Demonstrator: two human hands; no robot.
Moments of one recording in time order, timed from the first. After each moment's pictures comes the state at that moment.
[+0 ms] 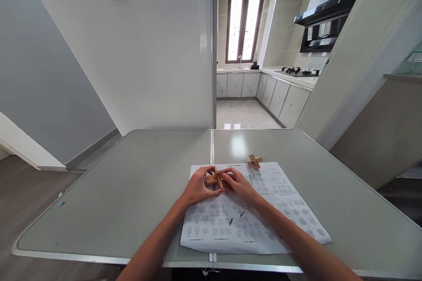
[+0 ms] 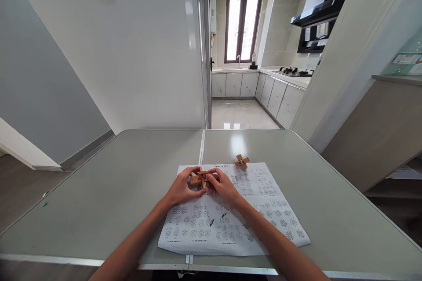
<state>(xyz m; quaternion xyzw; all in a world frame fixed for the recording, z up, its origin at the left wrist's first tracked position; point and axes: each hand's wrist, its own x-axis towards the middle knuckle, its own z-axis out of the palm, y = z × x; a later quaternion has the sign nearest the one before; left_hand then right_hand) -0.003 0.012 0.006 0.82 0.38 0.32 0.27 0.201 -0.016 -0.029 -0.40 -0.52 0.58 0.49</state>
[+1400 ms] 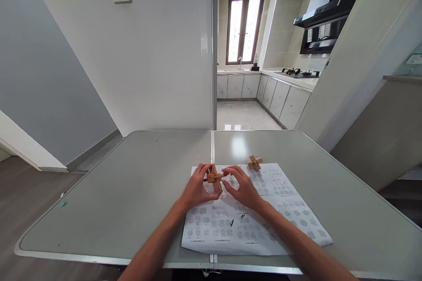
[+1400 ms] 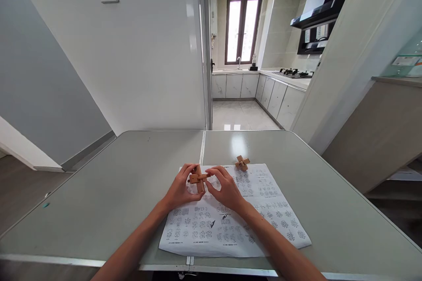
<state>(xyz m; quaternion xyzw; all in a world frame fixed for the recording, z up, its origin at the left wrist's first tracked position) -0.007 0.005 0.013 0.85 0.33 0.37 0.20 0.207 -0.028 -0.014 -0.39 -0.75 0.12 0.52</state>
